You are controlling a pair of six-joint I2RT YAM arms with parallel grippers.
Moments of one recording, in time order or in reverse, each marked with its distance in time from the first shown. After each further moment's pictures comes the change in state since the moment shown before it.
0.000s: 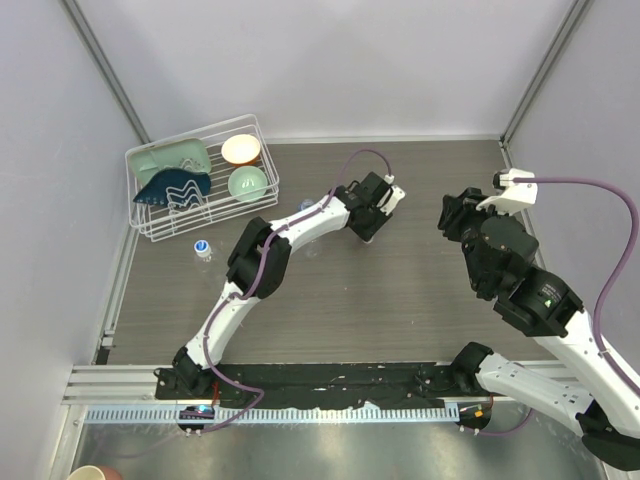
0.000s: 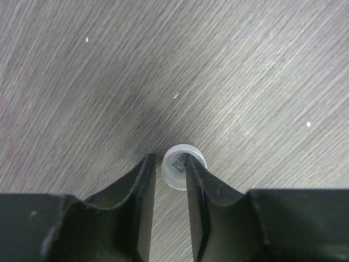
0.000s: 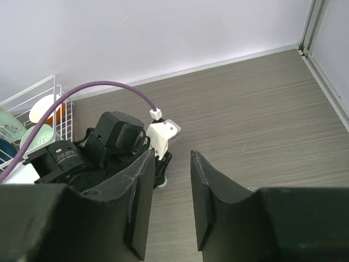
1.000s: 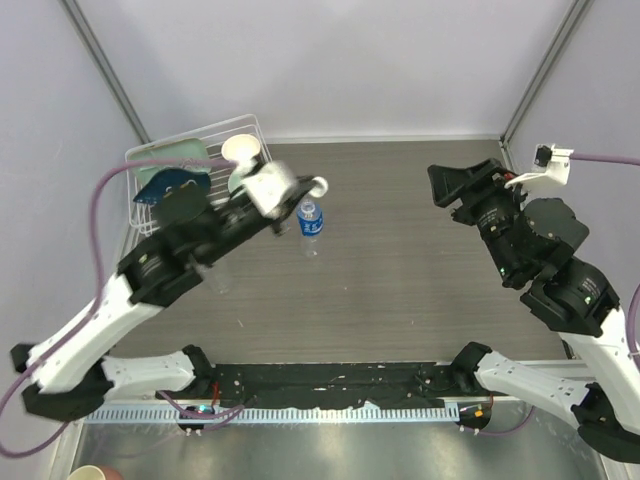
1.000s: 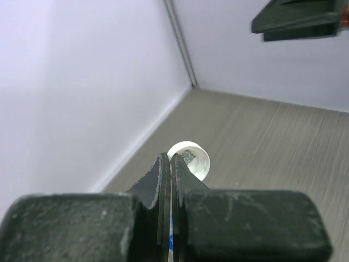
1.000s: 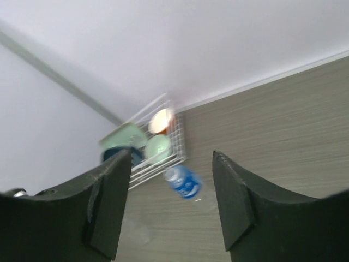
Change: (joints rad) left arm -0.164 -1.243 -0.521 0.260 -0.065 0.212; right arm 0.000 0.087 0.285 -0.073 -0.168 0.236
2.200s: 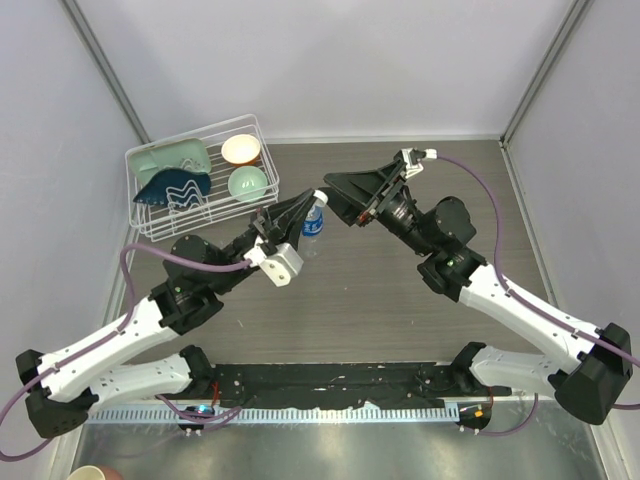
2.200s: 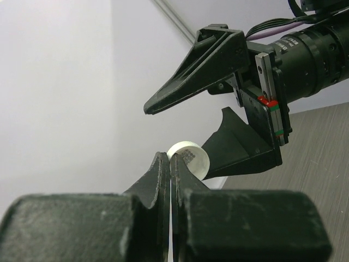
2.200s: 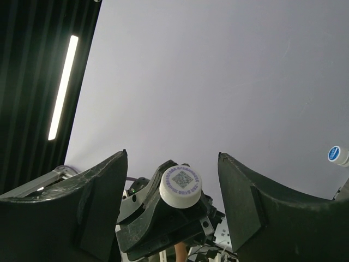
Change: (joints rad) left arm -0.024 -0.313 -0.636 0.703 0.098 0.537; right arm 0.000 0.251 -0.472 1.139 -0.811 0.882
